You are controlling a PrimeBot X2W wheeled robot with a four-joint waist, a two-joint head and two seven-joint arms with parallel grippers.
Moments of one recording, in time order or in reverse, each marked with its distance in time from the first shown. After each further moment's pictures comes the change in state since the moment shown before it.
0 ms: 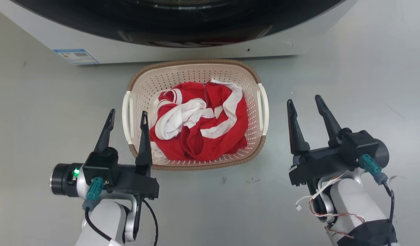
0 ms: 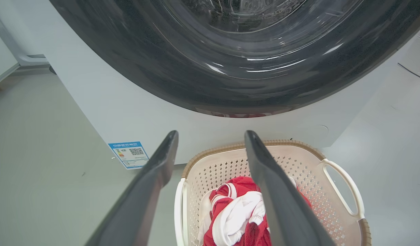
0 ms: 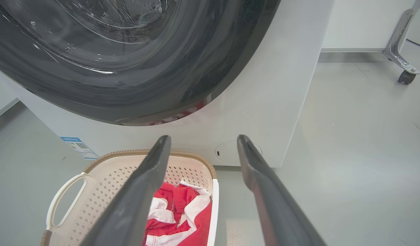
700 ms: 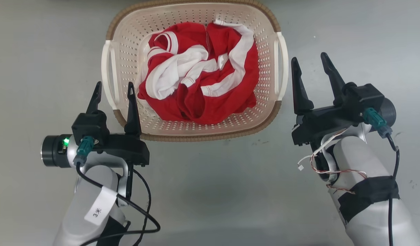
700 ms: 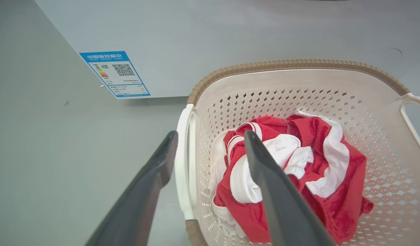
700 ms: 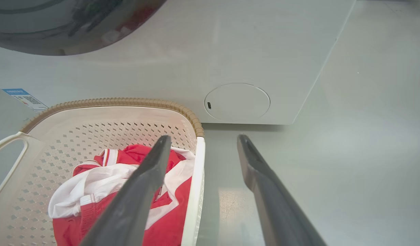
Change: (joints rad) left arm -0.227 -0.007 0.043 0.240 -0.035 0.000 0.000; right arm -0.252 -0.005 -0.012 0.188 -0.002 0.023 -0.003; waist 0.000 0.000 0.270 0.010
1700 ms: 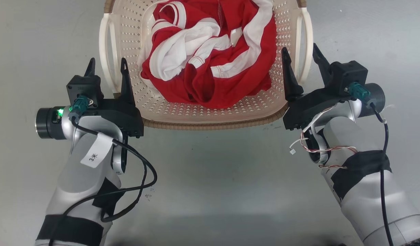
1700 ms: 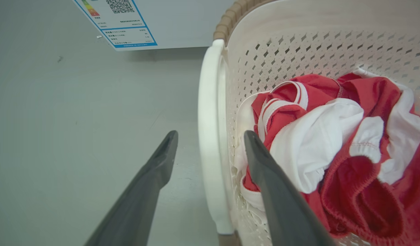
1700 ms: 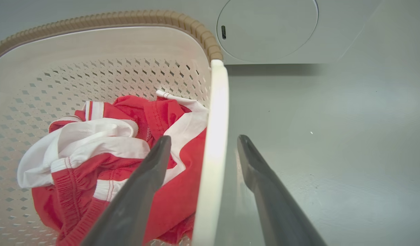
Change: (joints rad) left arm -0.256 -0.007 0.007 0.333 -0.034 -0.011 0.000; right arm -0.201 -0.004 0.157 0.271 0.145 -0.046 0.000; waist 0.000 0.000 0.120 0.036
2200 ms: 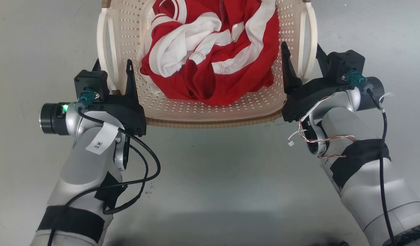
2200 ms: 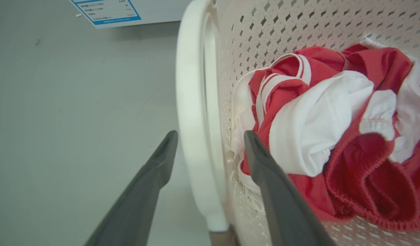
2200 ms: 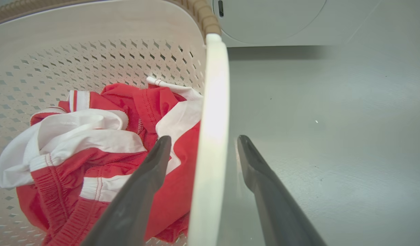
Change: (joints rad) left arm -0.062 -0.001 -0.046 0.107 -0.016 -0.016 0.013; right arm -0.082 -0.001 0.080 0.102 0.090 -0.024 0.011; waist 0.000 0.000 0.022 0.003
